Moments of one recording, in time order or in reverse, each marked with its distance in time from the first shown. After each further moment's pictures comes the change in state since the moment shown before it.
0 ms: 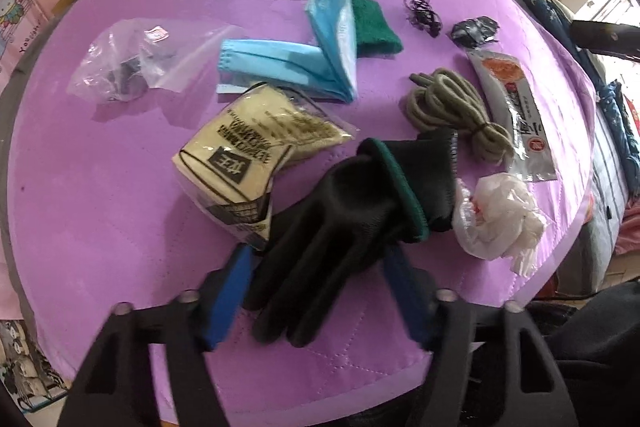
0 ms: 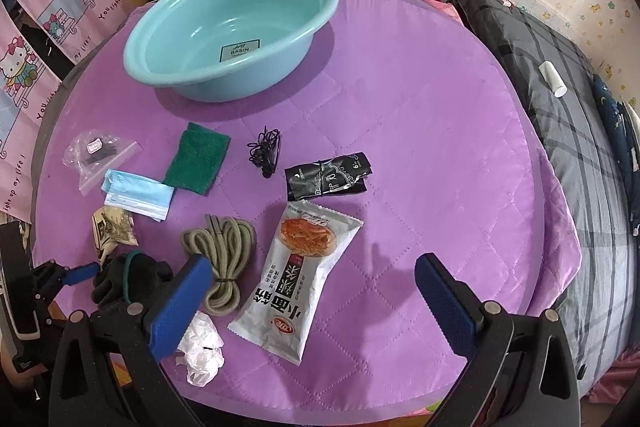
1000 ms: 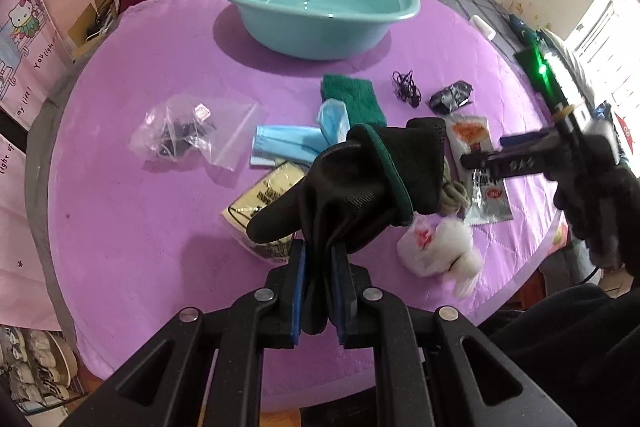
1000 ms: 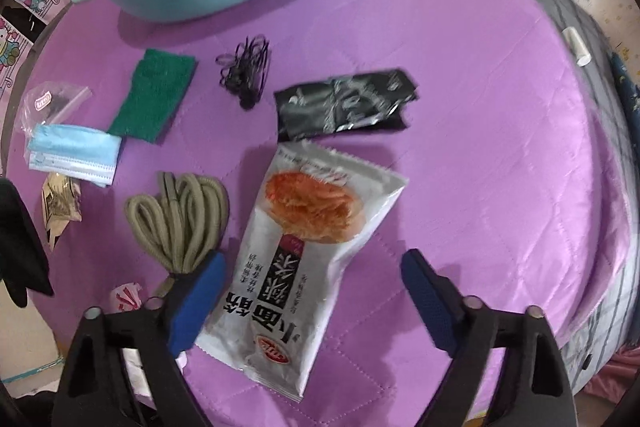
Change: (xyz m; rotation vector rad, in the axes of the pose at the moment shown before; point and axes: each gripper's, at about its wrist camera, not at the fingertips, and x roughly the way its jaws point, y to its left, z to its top) left arm -0.077 0.008 0.013 -0.015 -0.125 -0.012; right arm 0.102 0.001 -0.016 0.007 0.180 0.030
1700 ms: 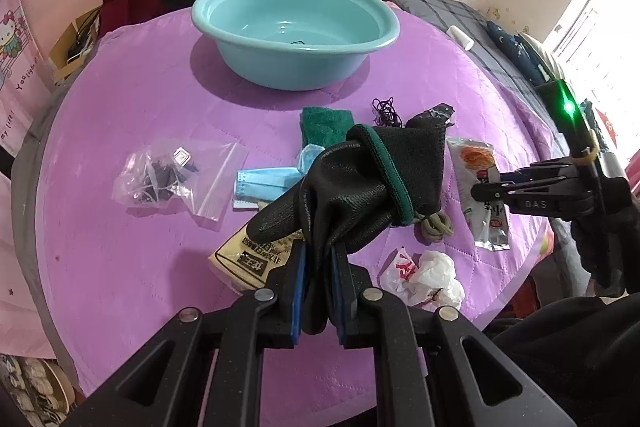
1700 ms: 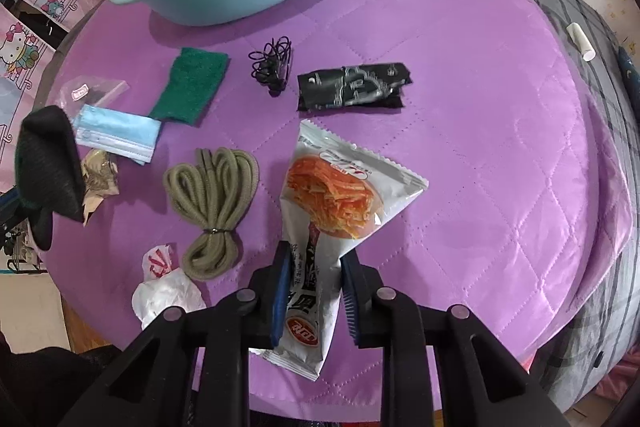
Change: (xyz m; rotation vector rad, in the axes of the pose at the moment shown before) left arm 0.001 0.002 0.024 0.052 -0.055 -0.066; right arm -0.018 -0.002 -0.027 0.004 -0.033 0.055
